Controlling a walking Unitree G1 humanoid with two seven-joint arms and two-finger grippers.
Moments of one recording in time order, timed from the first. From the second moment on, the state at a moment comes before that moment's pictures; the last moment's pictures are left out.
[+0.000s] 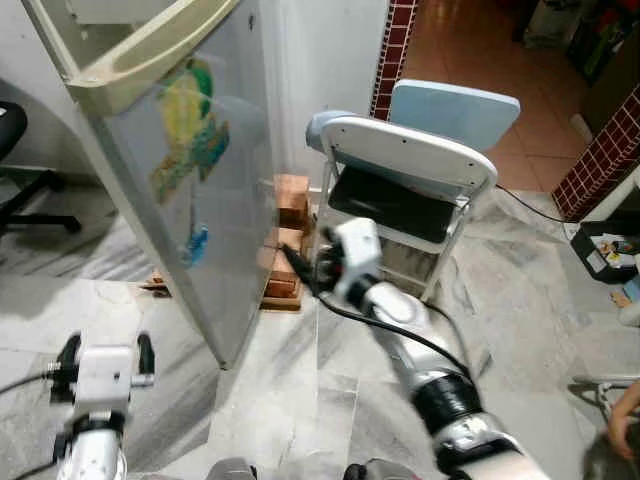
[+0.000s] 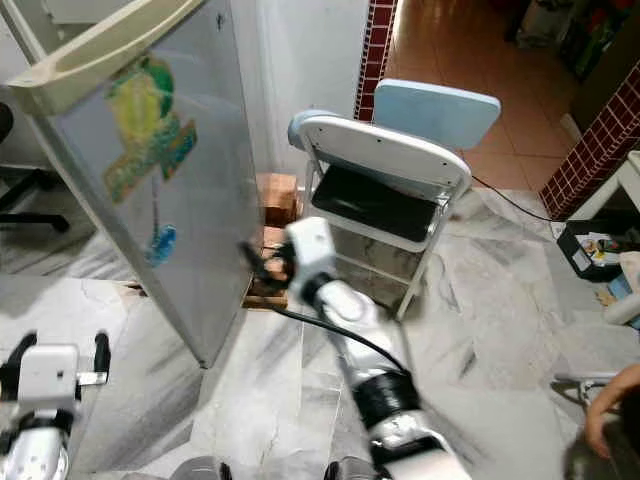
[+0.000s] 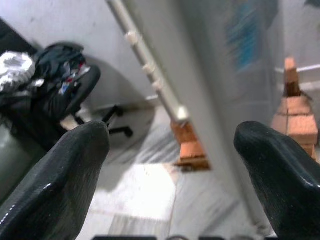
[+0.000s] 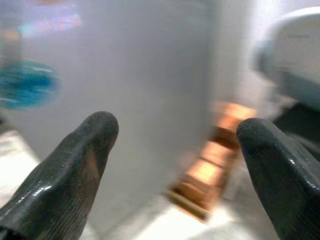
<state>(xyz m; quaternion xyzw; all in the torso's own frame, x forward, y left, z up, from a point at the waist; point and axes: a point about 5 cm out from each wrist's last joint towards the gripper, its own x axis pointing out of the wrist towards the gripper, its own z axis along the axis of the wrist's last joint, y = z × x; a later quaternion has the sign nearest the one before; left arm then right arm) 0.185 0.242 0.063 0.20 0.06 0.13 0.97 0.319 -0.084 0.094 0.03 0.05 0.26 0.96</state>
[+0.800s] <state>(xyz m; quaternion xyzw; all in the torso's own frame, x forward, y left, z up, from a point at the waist) 0.228 0.182 0.098 0.02 0.02 -0.06 1.00 0.295 -0.165 0.094 -0.04 0.00 0.05 1.00</state>
